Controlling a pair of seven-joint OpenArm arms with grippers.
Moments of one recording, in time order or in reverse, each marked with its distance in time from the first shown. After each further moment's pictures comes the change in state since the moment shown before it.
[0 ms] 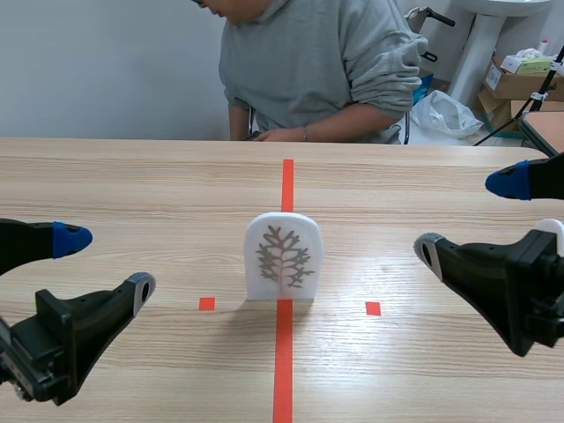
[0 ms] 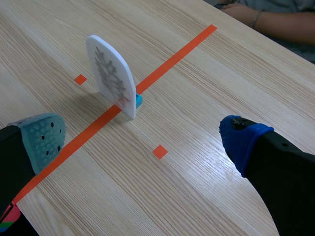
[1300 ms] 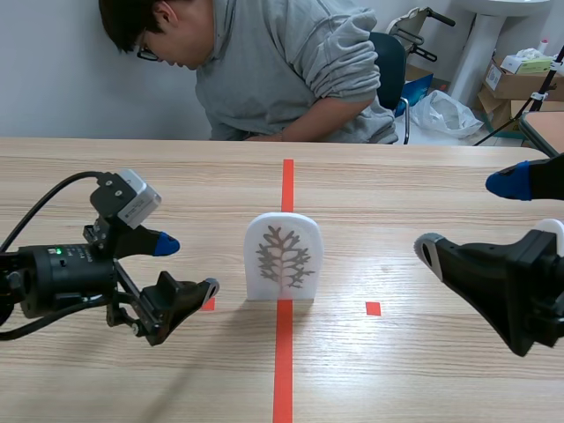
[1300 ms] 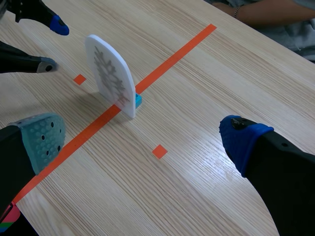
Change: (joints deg) left arm -40.3 -2.7 28.5 -36.4 0.9 -4.7 3.7; right arm 0.0 0.0 0.0 -0.1 0.0 -0.1 0.0
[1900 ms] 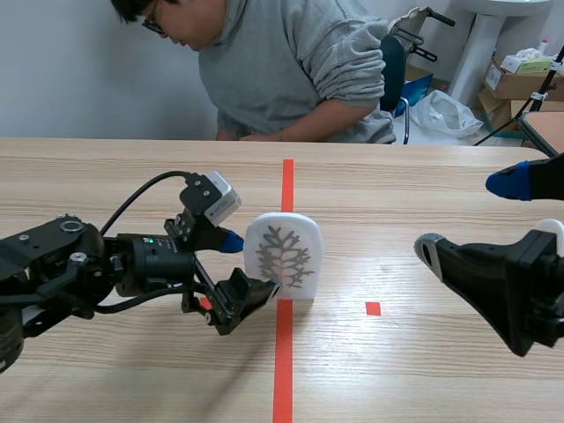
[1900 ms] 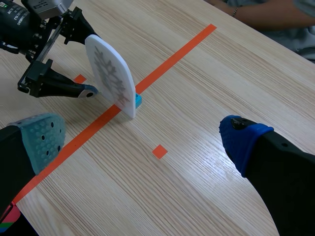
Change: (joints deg) left arm -13.5 10.0 11.5 -14.6 4.8 -2.5 -3.0; right arm 0.0 0.0 0.0 0.0 0.0 0.0 0.0
